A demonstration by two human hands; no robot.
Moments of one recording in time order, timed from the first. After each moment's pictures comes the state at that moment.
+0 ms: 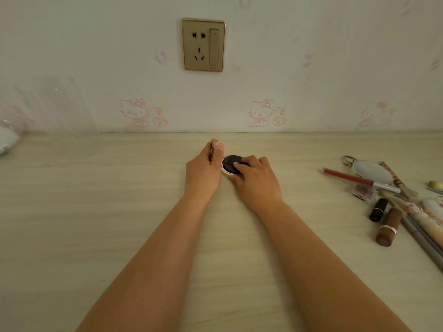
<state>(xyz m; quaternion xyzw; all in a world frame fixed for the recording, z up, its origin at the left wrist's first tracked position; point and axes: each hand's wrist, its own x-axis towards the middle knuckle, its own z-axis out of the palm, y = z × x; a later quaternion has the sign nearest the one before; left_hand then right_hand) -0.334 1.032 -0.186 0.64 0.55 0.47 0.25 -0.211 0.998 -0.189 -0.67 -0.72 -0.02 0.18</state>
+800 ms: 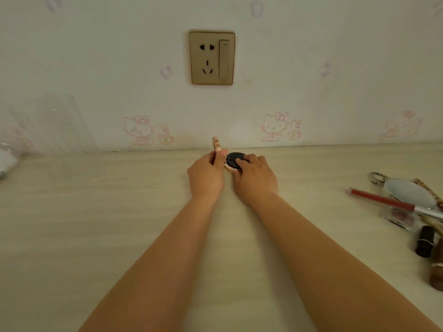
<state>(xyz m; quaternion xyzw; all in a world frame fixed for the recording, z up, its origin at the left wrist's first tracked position) -0.337 1.092 -0.186 0.61 0.59 0.48 0.23 -0.228 1.079 -0.198 -0.70 -0.68 -0.01 0.21</state>
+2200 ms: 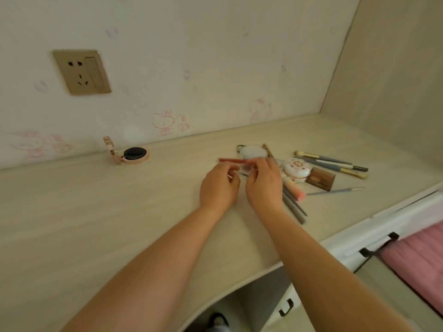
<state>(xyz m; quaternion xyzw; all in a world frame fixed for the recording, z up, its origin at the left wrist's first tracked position) -0.149 0.920 -0.173 0.78 0.43 0.37 0.27 -0.062 0.866 -0.167 -0.77 -0.47 -0.04 0.43</state>
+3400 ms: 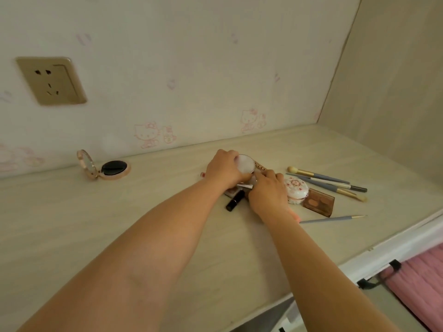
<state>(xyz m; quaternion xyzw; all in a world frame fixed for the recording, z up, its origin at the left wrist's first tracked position) -0.060 0.993 -0.146 0.83 0.46 0.21 0.23 0.011 0.895 -0.164 -0.86 -0.48 0.01 0.17</state>
